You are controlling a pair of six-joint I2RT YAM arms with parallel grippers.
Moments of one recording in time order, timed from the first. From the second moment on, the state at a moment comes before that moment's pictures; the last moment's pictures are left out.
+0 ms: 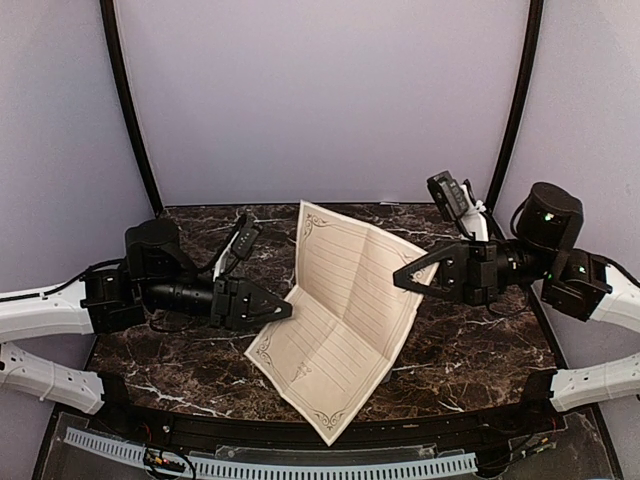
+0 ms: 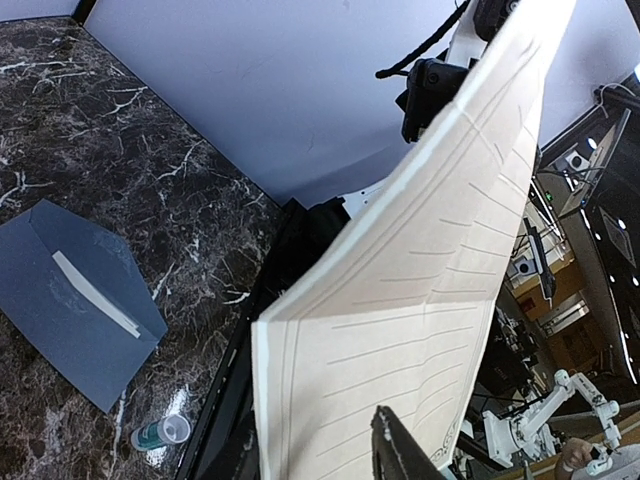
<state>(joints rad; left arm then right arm) -0.99 1.02 0.75 0.04 0.57 -0.68 1.00 0.89 0.89 0.03 -0.73 0.68</state>
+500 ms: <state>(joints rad) -0.99 1.10 0.75 0.11 0.59 -0.70 1.00 0.89 0.88 0.07 -0.79 0.68</state>
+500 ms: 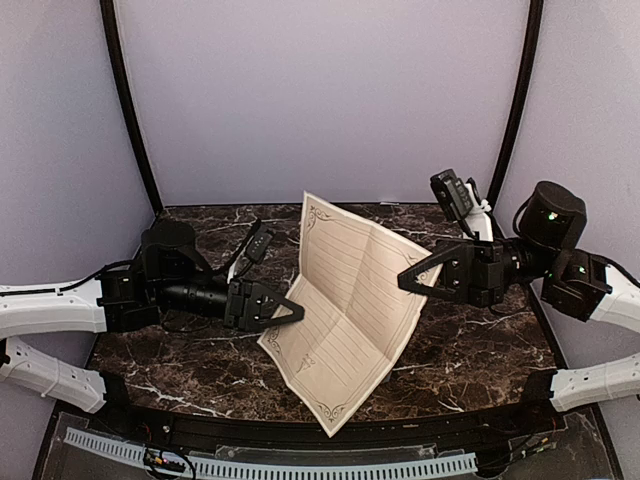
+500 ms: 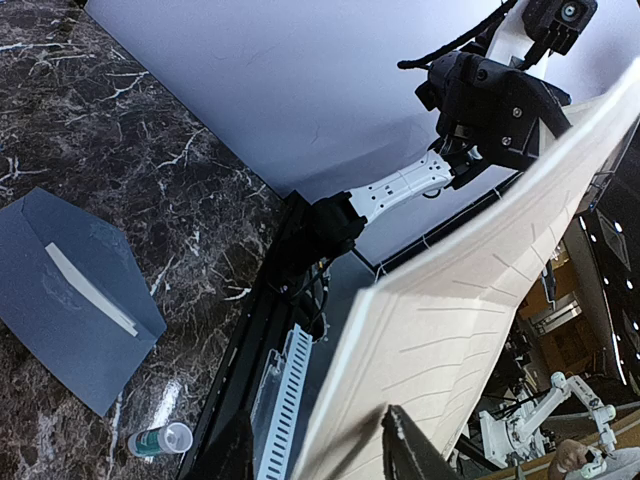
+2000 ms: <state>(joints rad) -0.98 1.01 0.68 0.21 0.62 -0.71 1.00 0.67 0.80 -0.03 -0.34 0.67</state>
